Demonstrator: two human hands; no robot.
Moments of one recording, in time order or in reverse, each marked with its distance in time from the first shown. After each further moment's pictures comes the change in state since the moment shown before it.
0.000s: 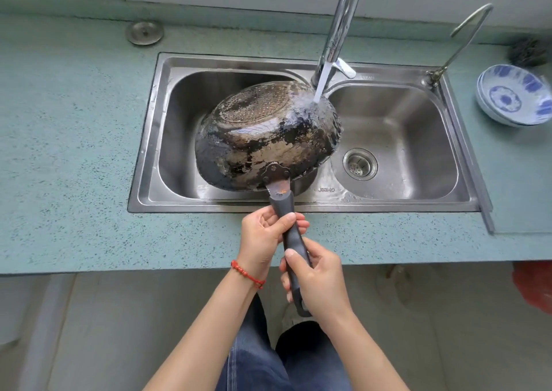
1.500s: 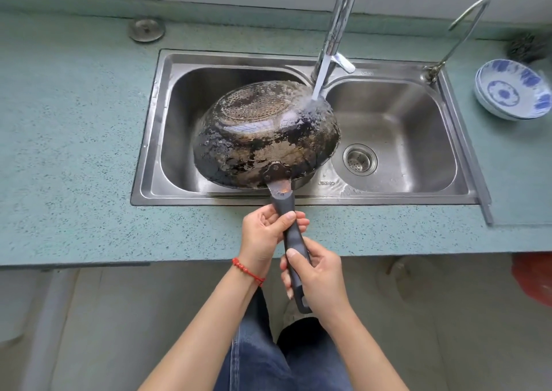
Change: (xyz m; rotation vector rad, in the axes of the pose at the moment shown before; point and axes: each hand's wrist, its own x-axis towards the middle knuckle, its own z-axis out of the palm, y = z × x) left_hand -0.009 -0.009 -0.004 -0.030 -0.031 -0.002; right_hand -0.010 0.012 -0.001 0.111 -0.031 -0.017
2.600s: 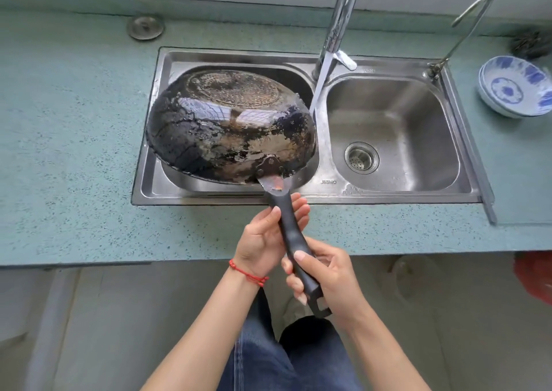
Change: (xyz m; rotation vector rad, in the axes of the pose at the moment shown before) left_hand -0.004 0.008 -0.006 -0.607 -0.285 -0.235; right_hand -0.003 -0.013 -0.011 0.262 -0.252 0.051
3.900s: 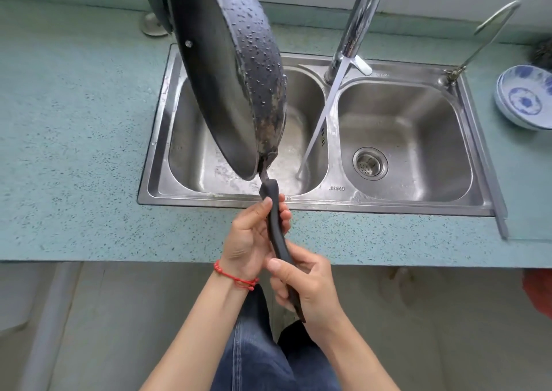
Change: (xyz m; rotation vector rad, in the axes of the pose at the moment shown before) left_hand -0.009 0.031 0.016 0.059 0.240 0.078; right_hand 0.013 0.006 0.032 -0.097 0.027 -0.008
